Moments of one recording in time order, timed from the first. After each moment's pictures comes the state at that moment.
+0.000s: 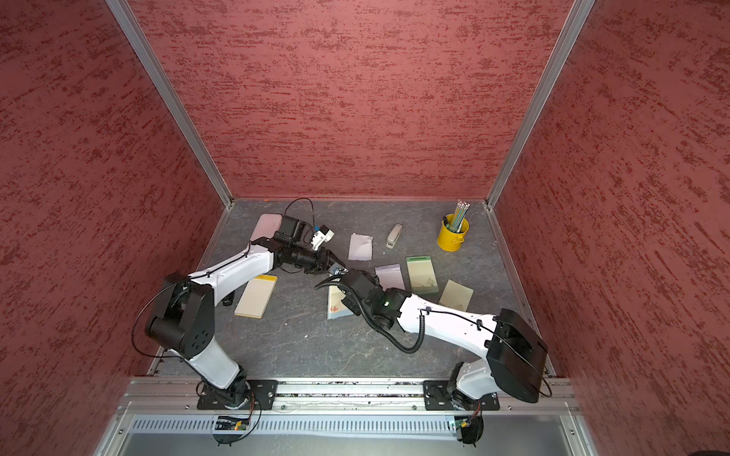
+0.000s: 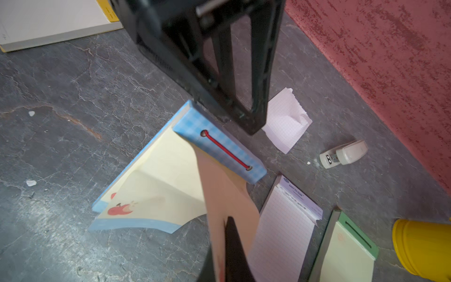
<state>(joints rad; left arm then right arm) -0.36 1.65 1.14 -0.42 0.83 -0.45 1.02 1.44 0.97 -0.31 0.39 -0.05</state>
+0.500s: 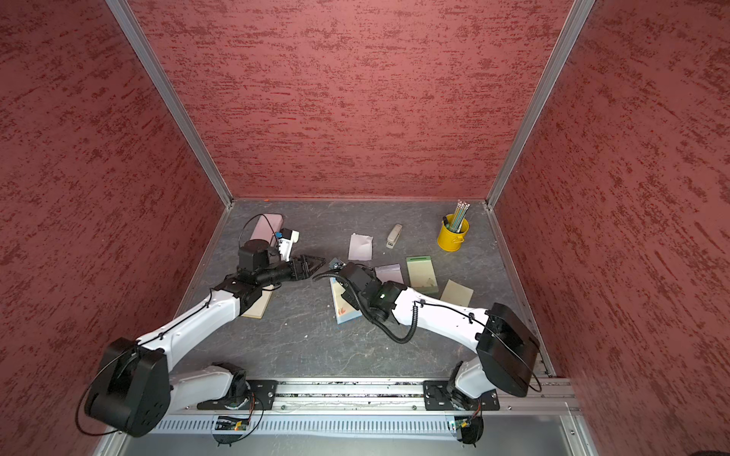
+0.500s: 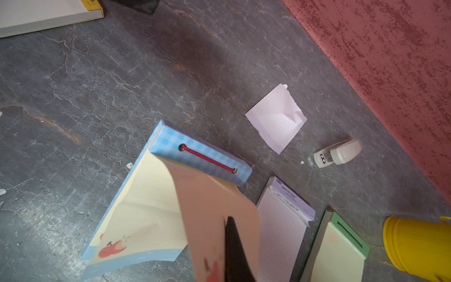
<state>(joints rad) -0.33 1.19 0.62 0.15 0.57 -0.57 0.96 1.49 1.02 -0.35 0.37 -0.07</state>
